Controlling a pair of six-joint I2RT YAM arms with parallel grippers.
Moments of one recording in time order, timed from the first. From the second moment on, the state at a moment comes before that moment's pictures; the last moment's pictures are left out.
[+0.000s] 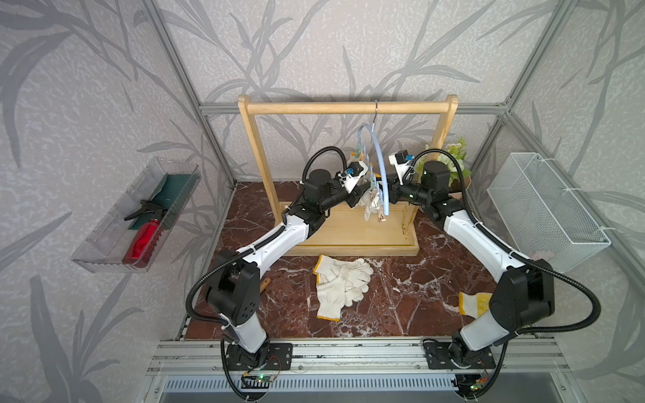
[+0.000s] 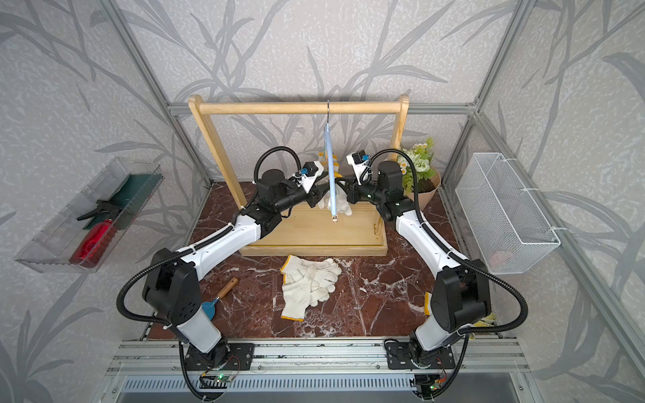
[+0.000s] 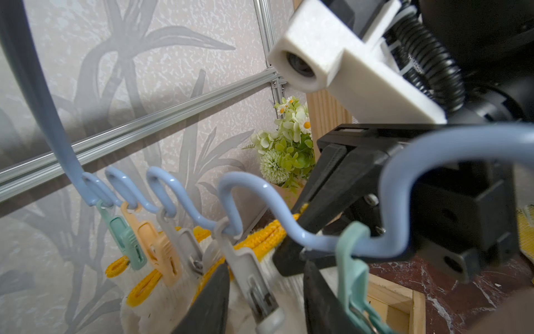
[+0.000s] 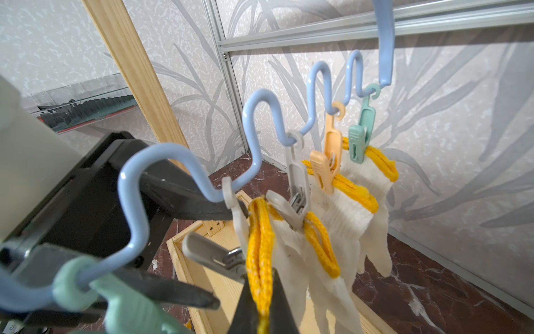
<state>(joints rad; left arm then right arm) -0.52 1.70 1.37 0.33 0.45 0.26 0.31 1.60 1.36 0.05 -0.65 0.08</state>
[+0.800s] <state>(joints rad) -0.50 1.72 1.37 0.34 0.58 0.21 0.32 1.61 1.38 0.05 -0.66 0.08</state>
